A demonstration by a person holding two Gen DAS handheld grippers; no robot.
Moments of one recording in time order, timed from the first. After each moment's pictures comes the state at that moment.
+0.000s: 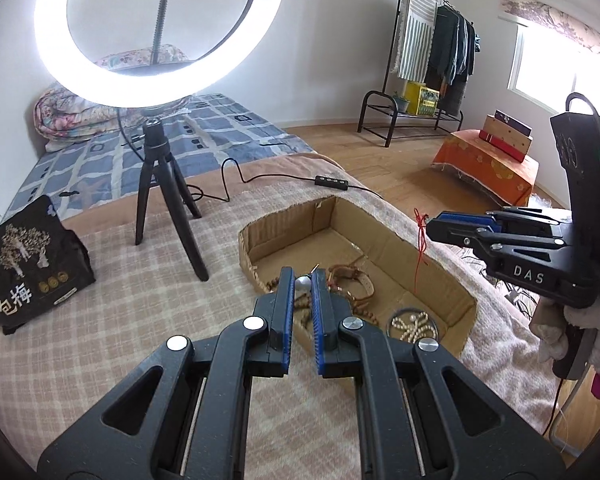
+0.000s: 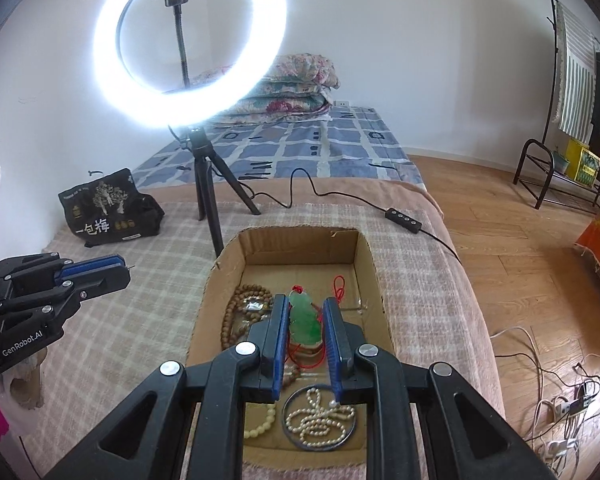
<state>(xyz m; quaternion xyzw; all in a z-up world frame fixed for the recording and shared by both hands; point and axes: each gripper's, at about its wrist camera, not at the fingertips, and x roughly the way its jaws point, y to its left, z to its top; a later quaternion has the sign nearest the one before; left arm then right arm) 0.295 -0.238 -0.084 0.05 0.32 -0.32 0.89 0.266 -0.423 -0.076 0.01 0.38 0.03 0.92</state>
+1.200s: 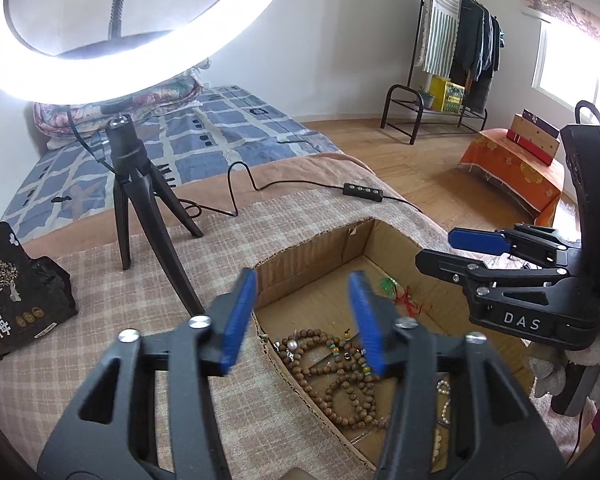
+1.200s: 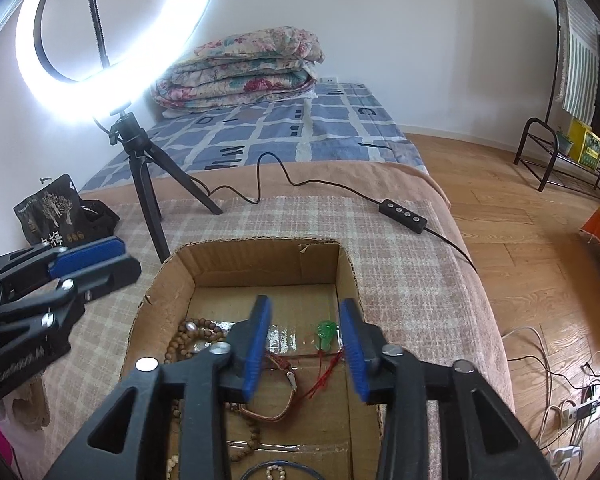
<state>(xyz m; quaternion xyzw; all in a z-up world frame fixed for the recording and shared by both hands) 0.367 -0.284 -0.112 0.05 0.33 -0.28 0.90 0.343 -0.448 -0.115 0.02 0.41 0.01 0.91</state>
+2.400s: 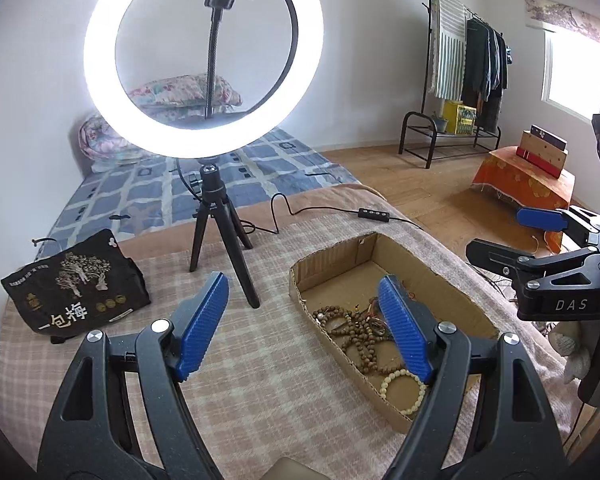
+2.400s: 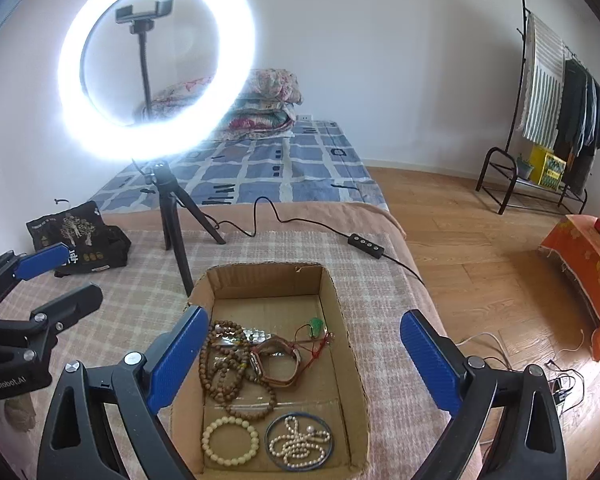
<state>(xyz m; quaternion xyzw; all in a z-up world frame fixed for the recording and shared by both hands) 0.280 -0.217 -0.039 0.06 0.28 -0.24 0.93 0.263 -0.412 -0.033 -0.01 0.36 -0.05 0.93</state>
